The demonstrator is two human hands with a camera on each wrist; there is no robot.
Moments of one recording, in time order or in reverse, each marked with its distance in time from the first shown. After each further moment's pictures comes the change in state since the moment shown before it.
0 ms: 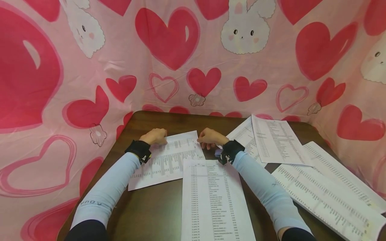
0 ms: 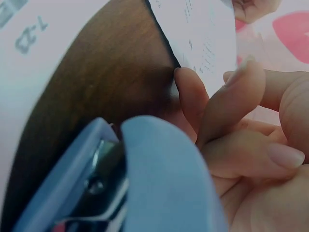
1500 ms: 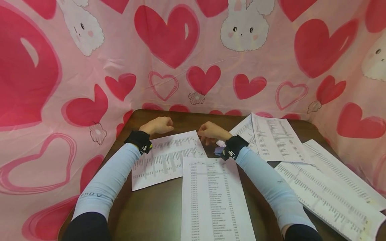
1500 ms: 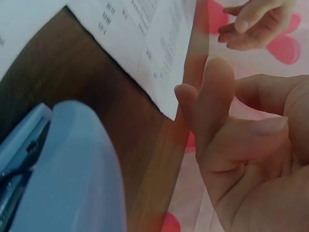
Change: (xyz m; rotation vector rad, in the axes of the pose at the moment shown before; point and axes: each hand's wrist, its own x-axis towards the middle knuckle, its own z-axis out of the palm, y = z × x) left_hand 0.005 0.010 -0.034 -0.099 0.101 0.180; right_hand -0.018 -0.008 -0.020 0.094 0.005 -0.139
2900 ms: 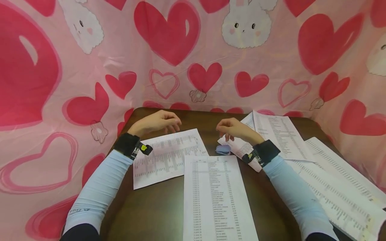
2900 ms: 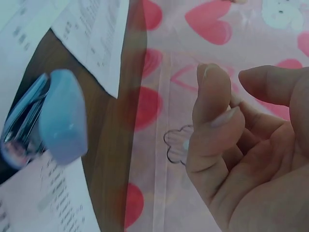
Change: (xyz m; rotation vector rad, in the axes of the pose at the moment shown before) left_hand -0.048 0.030 -0.030 -0.657 -0.117 0.264; right_hand -0.072 0.024 -0.047 0.140 0.032 -0.240
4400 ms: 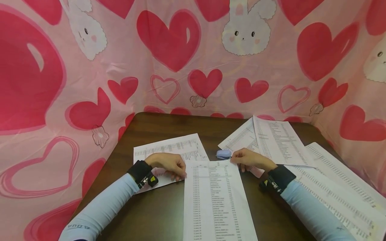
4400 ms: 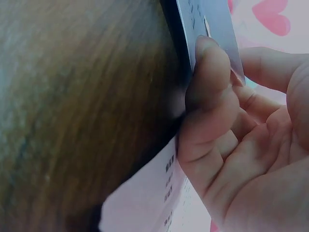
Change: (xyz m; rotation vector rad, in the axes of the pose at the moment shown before) left_hand -0.011 -0.056 0.100 0.071 -0.484 -0.090; right_hand -0.060 0.079 0.025 -0.041 -0.125 0.183
